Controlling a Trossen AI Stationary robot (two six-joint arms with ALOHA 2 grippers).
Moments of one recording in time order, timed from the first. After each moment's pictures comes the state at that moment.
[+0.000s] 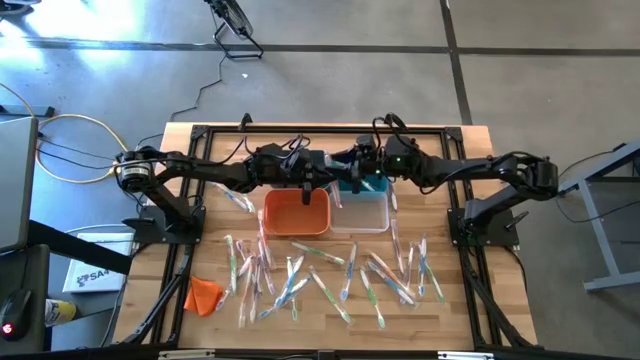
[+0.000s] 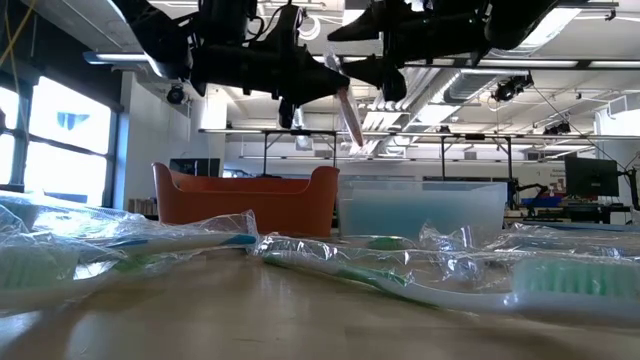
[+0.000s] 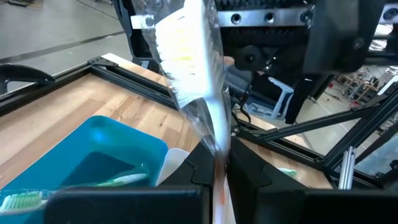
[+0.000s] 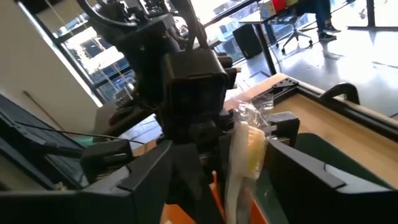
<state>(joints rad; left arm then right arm) 0.26 1.58 0.82 0.72 0.22 -0.38 -0.29 1.41 0.84 0.52 -0.18 0.47</state>
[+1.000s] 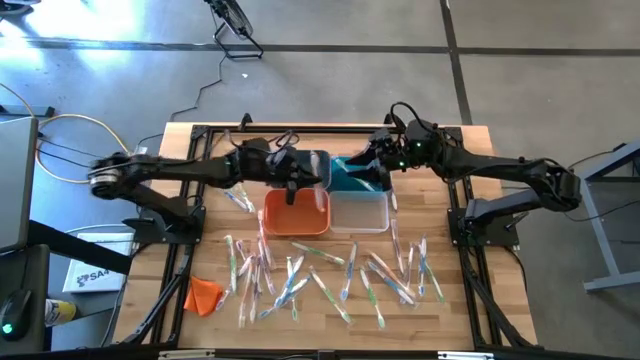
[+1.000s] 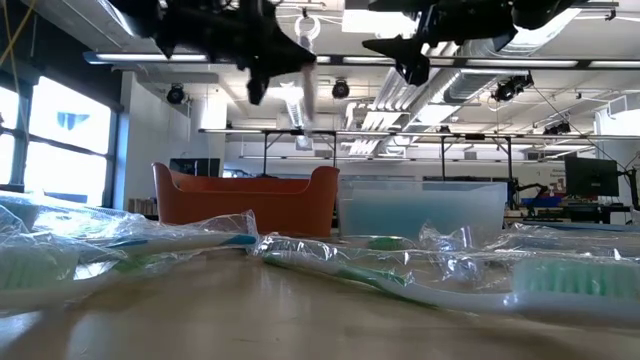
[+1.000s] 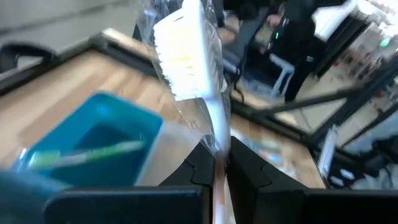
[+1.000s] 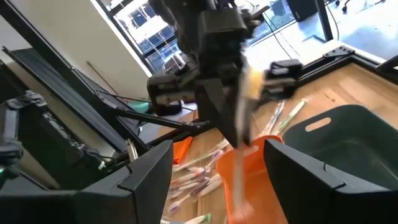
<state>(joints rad) 0.27 1.30 0.82 0.30 0.25 -0.37 -0.40 1.22 0.84 0.26 -0.53 0.48</state>
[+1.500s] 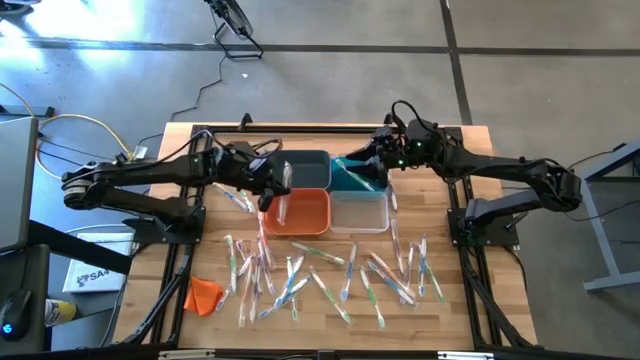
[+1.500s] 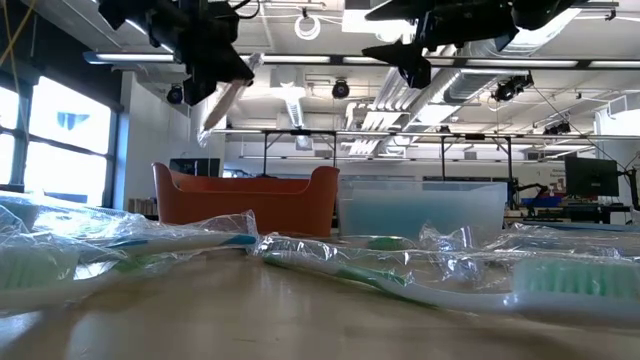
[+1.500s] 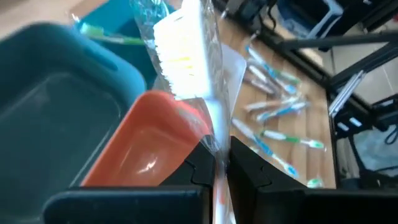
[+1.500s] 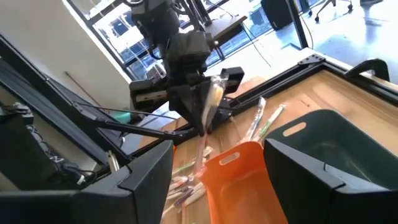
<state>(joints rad) 0.25 1.06 0.82 -0.28 0.21 -0.44 -0.40 1.22 0.84 0.25 -0.44 0.48</state>
